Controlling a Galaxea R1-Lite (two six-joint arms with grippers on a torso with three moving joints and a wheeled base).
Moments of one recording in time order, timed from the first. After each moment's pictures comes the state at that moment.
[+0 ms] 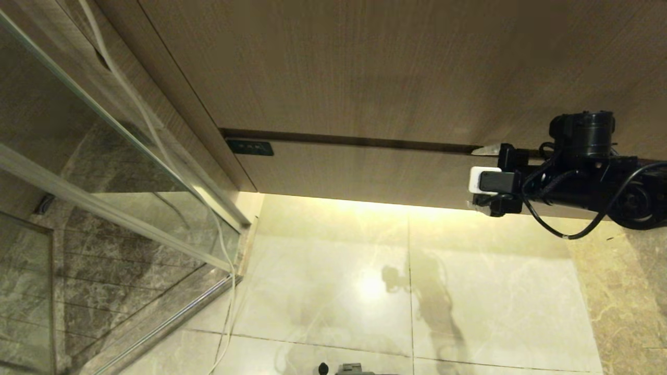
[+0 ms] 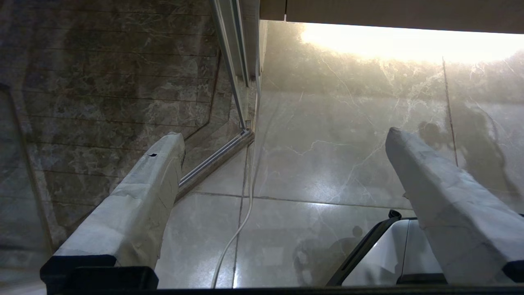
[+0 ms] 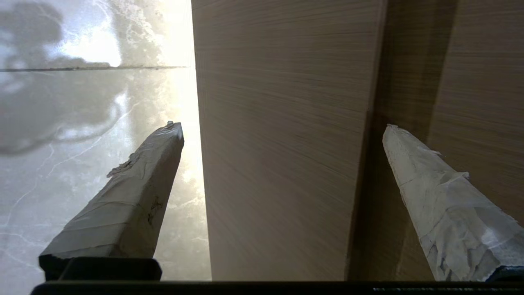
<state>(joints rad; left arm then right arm) 0.00 0.00 0.00 0.00 0.00 0.00 0.14 1.82 -1.13 -0.38 0.19 -1.45</state>
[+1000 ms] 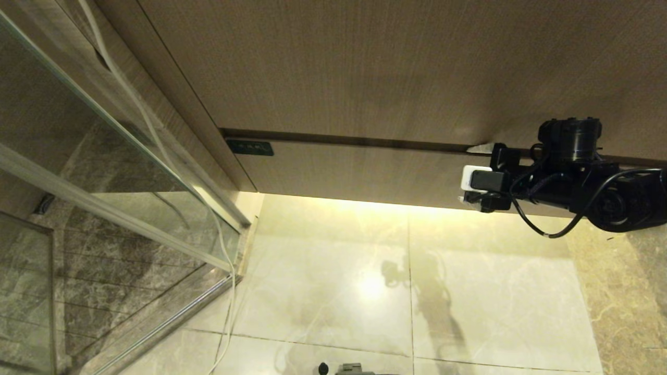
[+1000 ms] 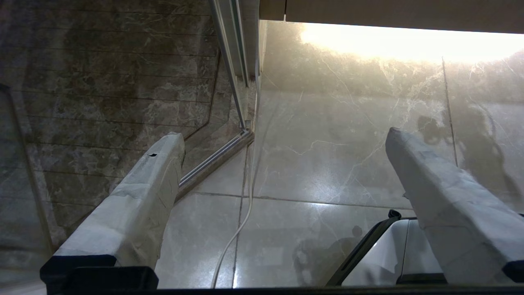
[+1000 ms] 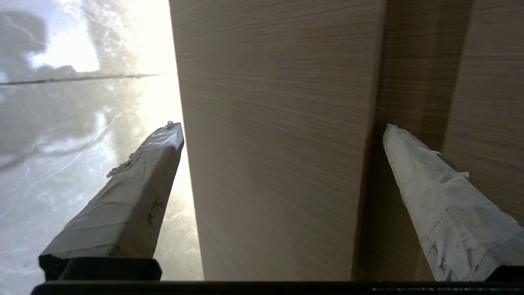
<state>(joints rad) 0.00 0.00 0.00 0.00 0.00 0.00 0.13 1.89 -1.14 -0.49 0.19 -1.42</state>
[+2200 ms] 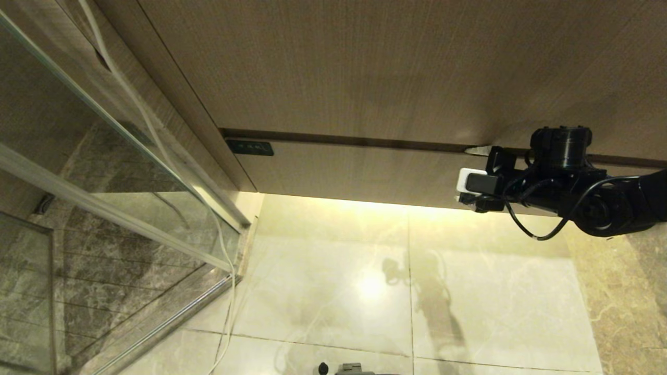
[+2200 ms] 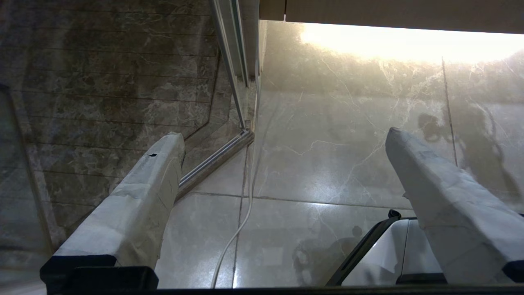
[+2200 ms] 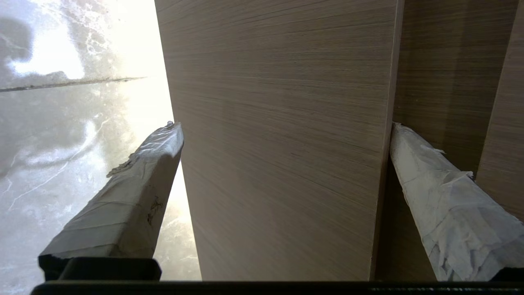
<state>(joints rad) 0.00 0.00 0.00 0.00 0.00 0.00 0.12 1.96 -1.14 -0.55 0.19 -1.41</state>
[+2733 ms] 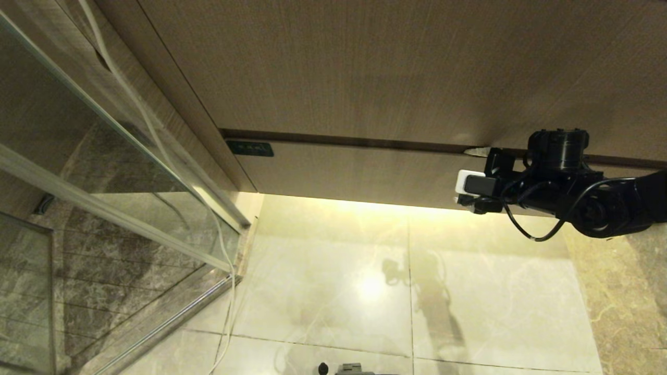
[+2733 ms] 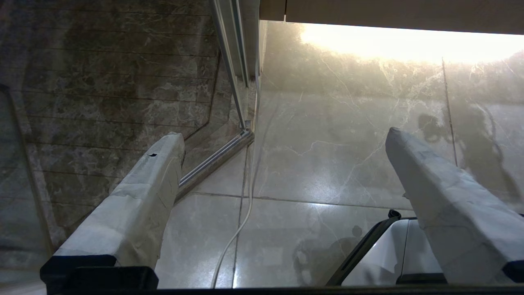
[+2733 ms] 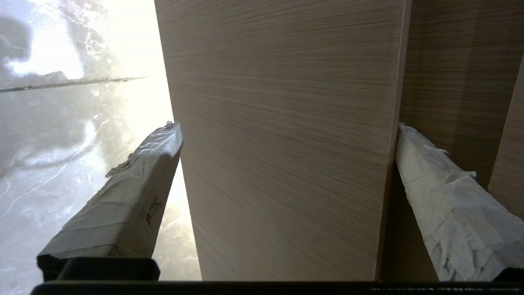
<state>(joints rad) 0.00 0.00 0.00 0.00 0.00 0.00 0.12 1.97 -1.13 -0.53 0.19 -1.41</state>
